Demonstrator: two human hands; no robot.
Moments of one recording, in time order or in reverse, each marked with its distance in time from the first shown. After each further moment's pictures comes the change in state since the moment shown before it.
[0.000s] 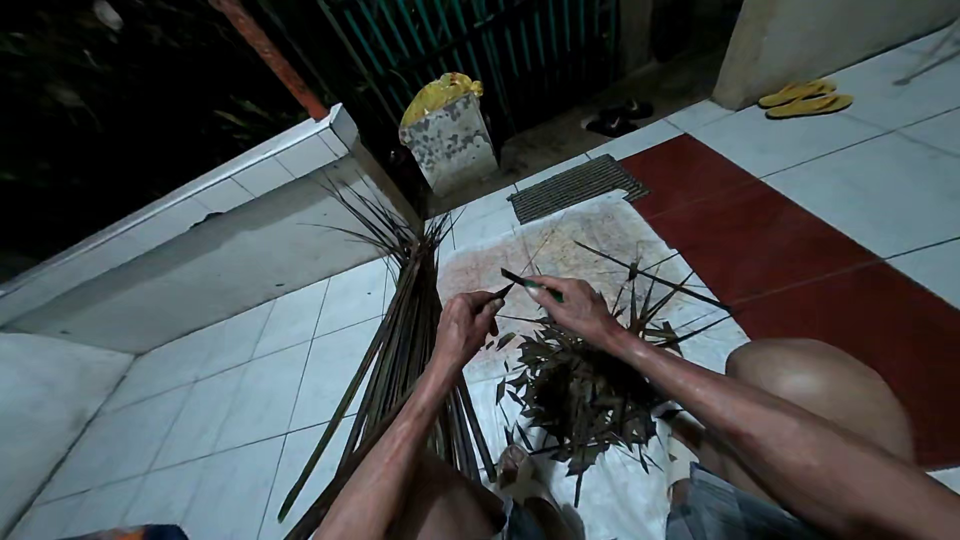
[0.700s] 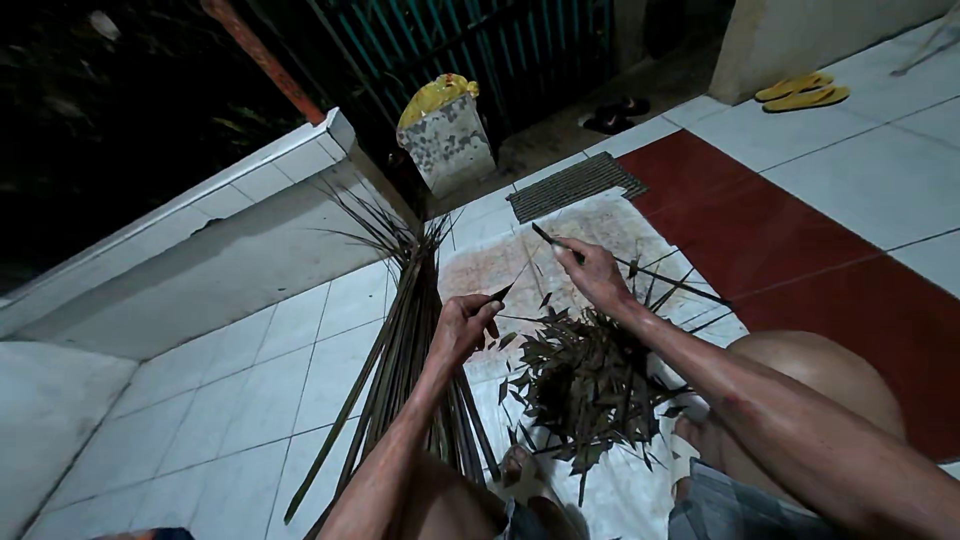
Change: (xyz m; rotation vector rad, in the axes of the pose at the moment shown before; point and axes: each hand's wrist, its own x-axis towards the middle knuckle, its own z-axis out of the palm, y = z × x) left_hand -0.005 0.001 -0.004 -0.277 -0.079 -0.073; right_hand 0.022 0.010 -0.030 0.059 0.241 0.095
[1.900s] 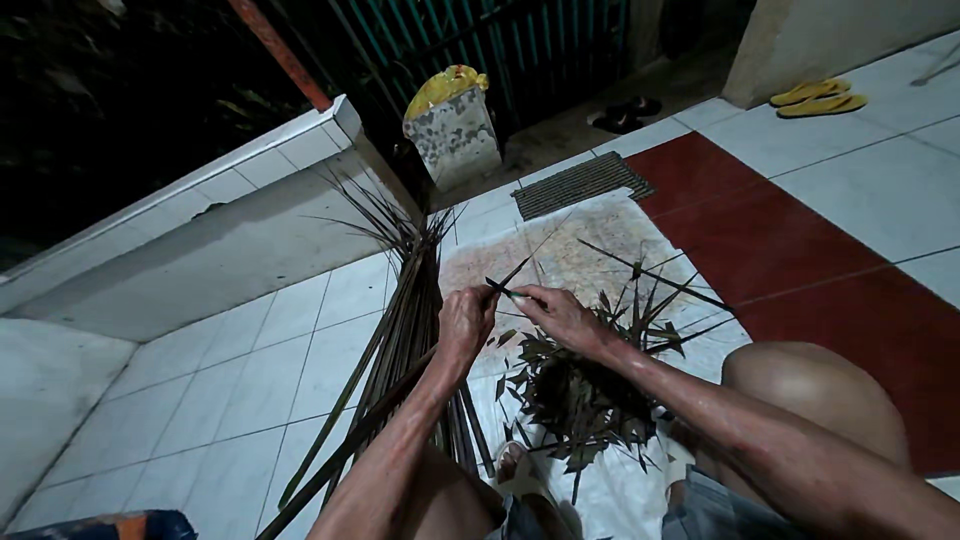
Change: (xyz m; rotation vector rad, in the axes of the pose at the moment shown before) left_hand 0.012 -0.003 0.012 0.644 0.252 0.088; right_hand -0.039 -0.026 0.041 0.065 -0.432 -0.092
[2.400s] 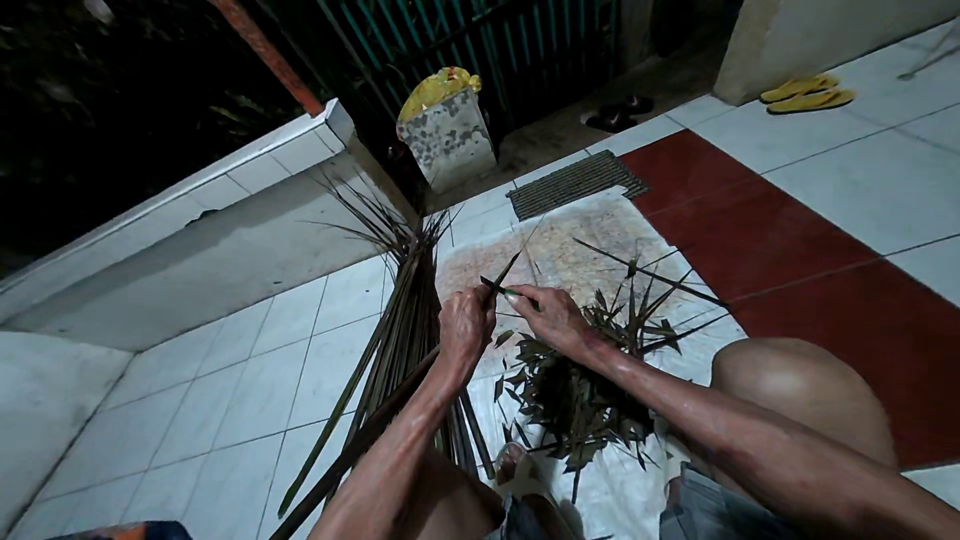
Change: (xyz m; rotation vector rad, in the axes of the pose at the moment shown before) left_hand 0.001 0.017 0.006 0.122 0.039 -0.038; right_hand -0.002 -0.013 0.006 -0.089 0.116 0.117
